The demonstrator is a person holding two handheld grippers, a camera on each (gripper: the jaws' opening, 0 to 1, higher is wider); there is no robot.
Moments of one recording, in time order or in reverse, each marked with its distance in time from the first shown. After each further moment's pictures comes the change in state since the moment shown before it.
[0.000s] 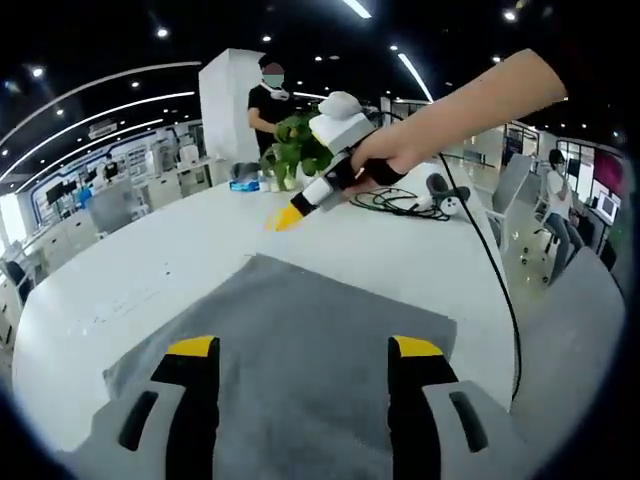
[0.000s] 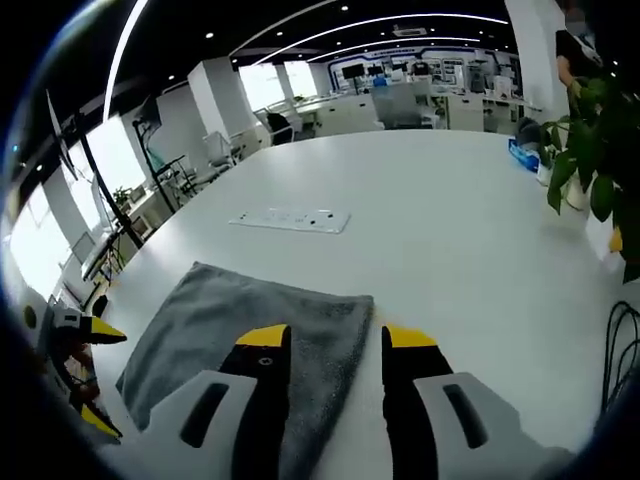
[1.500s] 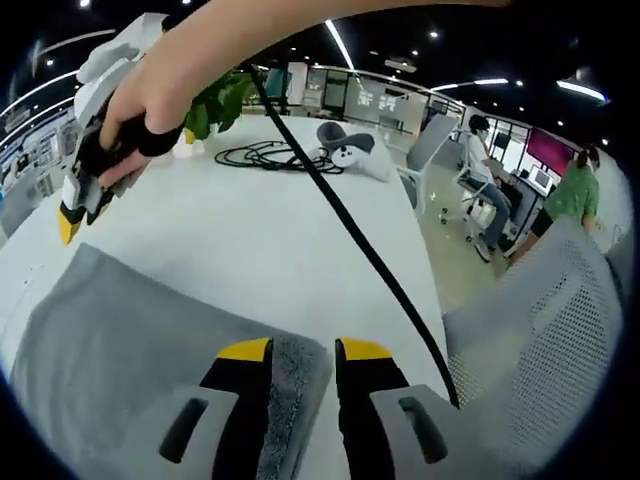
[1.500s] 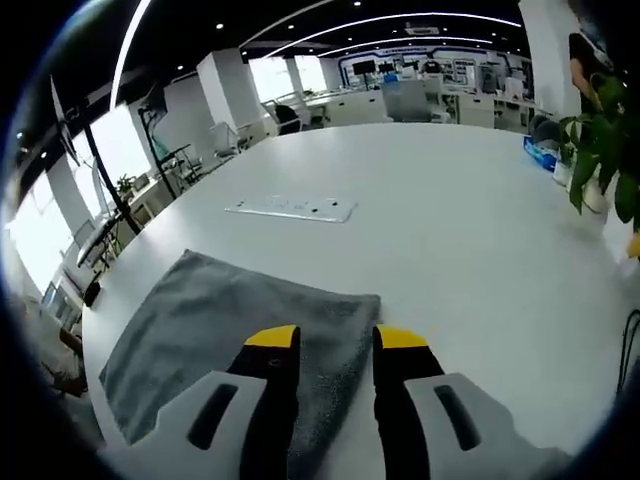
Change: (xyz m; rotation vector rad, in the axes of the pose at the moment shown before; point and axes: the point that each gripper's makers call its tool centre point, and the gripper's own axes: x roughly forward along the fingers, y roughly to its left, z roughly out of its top) left arm 0.084 -0.161 -0.027 0.094 0.163 -0.385; right arm 0.045 -0.009 -0.014 -0.037 0.023 -0.003
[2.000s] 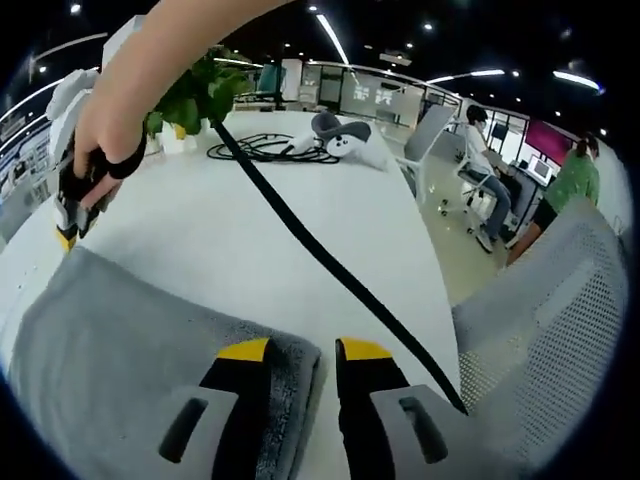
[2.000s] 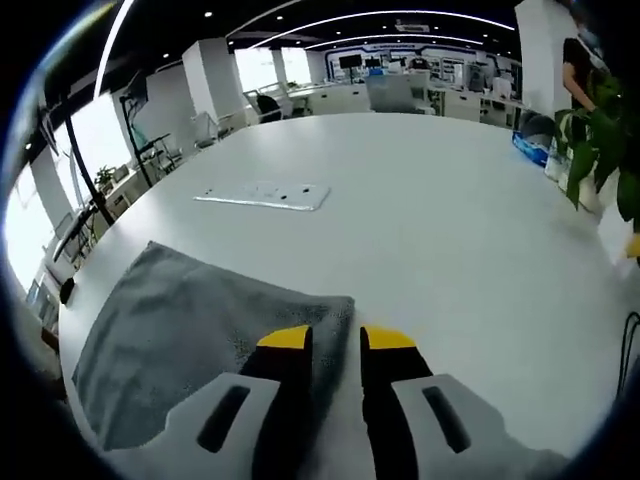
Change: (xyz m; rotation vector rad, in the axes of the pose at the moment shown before) left arm 0.018 -0.005 -0.010 0.026 0.026 0.007; right arm 0.036 -0.019 -0.008 -0.006 0.031 -0.075
